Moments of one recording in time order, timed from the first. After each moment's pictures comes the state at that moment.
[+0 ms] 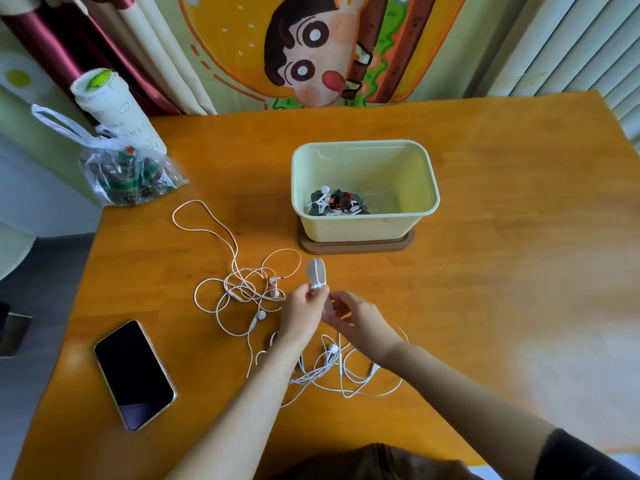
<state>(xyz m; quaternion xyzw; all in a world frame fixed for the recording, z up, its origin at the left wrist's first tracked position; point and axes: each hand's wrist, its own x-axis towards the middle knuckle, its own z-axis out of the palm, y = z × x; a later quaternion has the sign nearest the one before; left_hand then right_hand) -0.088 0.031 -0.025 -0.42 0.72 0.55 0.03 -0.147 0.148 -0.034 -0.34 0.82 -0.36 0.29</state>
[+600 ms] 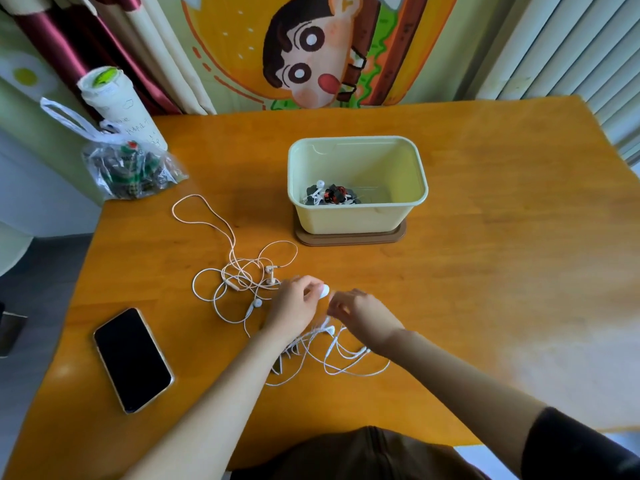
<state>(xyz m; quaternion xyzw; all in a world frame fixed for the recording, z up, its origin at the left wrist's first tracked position) -0.068 0.027 -0.027 -0.29 0.87 0.41 0.05 -0.142 0.163 -0.019 -0.42 0.85 -0.21 0.24</state>
